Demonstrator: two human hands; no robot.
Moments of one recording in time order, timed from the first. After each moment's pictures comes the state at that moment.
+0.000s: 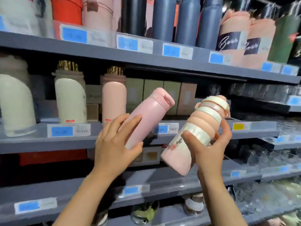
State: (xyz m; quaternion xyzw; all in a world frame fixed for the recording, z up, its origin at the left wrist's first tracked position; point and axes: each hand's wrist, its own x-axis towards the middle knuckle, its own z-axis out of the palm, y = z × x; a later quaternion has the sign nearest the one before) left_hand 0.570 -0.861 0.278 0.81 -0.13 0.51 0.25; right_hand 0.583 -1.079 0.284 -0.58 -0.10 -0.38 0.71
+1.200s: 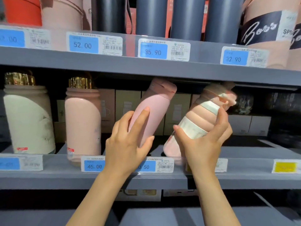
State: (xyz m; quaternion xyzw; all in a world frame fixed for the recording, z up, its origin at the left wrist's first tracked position) left_hand 0.716 -0.937 0.318 0.82 -0.06 0.56 0.12; right_hand 0.769 -1.106 0.319 -0.67 -0.12 -0.47 0.56
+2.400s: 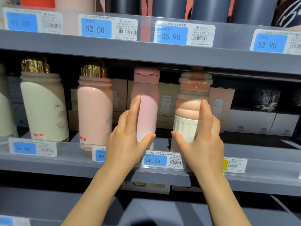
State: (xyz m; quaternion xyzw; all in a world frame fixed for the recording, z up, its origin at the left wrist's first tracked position) left_hand 0.699 -0.926 0.314 0.85 0.03 0.48 0.21; right_hand 0.764 -1.092 0.311 -0.81 -0.19 -0.44 0.33
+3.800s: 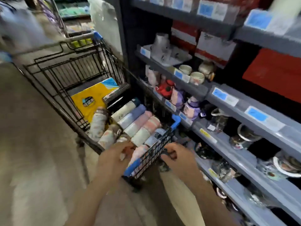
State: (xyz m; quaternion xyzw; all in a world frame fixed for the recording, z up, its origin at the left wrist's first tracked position) left_hand 0.116 -0.631 0.056 0.78 0.53 0.23 0.23; right_hand 0.331 -0.700 0.042 -0.75 -0.57 0.23 0.26
